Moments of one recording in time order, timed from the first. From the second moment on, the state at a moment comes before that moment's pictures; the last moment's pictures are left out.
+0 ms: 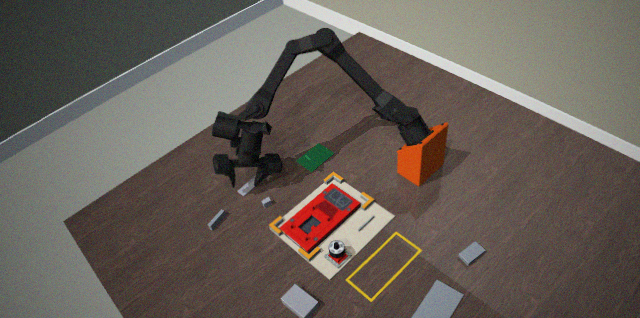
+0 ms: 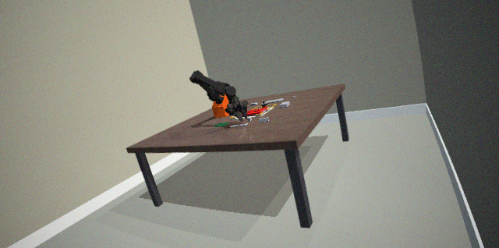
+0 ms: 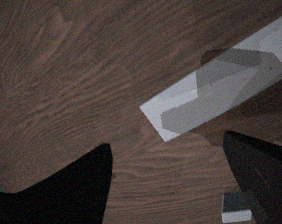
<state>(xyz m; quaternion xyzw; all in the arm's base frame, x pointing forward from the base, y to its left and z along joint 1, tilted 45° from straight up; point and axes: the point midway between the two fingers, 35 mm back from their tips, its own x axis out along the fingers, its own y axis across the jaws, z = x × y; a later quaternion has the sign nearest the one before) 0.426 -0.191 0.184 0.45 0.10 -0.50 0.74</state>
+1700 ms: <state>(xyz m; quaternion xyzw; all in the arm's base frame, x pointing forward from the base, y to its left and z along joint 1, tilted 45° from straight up) 0.351 0.104 -0.007 0.25 0.29 -0.58 0.71</state>
